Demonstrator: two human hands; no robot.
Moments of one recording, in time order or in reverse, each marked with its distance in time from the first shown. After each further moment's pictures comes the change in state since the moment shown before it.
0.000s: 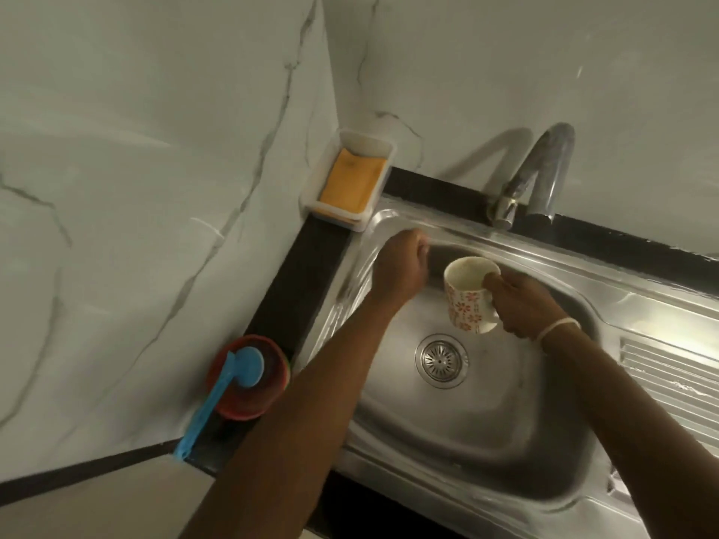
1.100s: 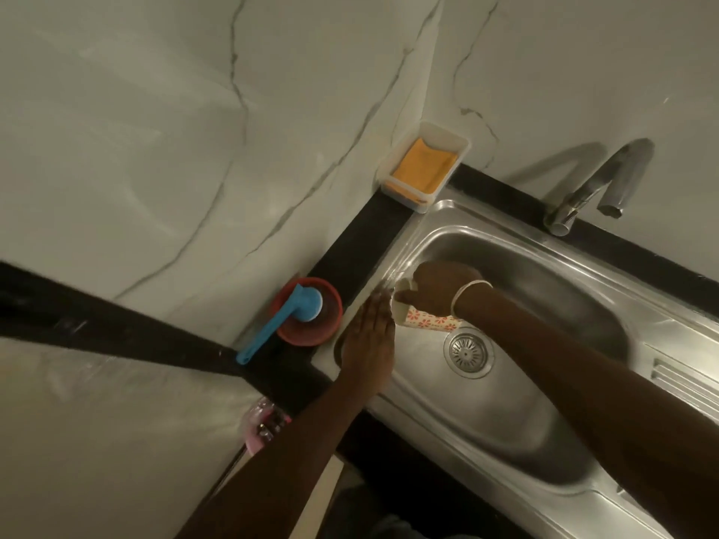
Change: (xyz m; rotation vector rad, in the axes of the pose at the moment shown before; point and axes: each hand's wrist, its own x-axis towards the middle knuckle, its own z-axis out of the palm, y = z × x) left_hand -0.213 -0.075 -0.037 0.606 -0.141 -0.079; right_hand -0.050 -0.103 0.113 -0.991 -0.277 -0.614
